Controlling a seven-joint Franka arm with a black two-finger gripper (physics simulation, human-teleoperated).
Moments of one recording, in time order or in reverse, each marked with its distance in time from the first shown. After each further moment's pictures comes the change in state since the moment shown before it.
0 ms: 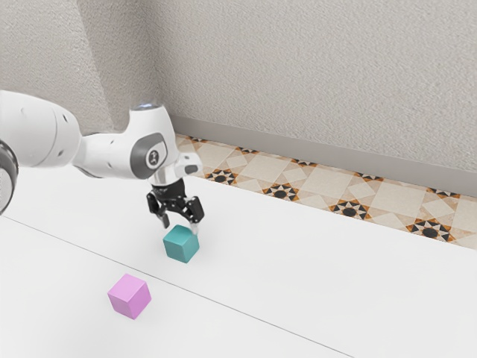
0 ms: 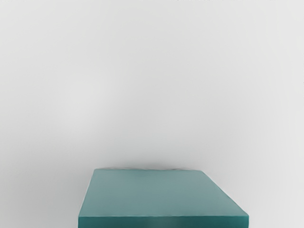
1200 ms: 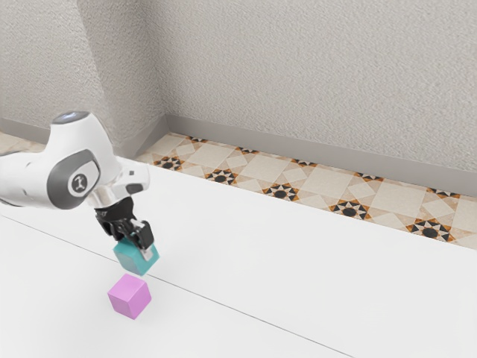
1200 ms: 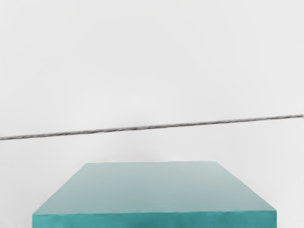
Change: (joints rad) arm 0.011 -0.570 -0.022 -0.567 -0.018 0.115 0.139
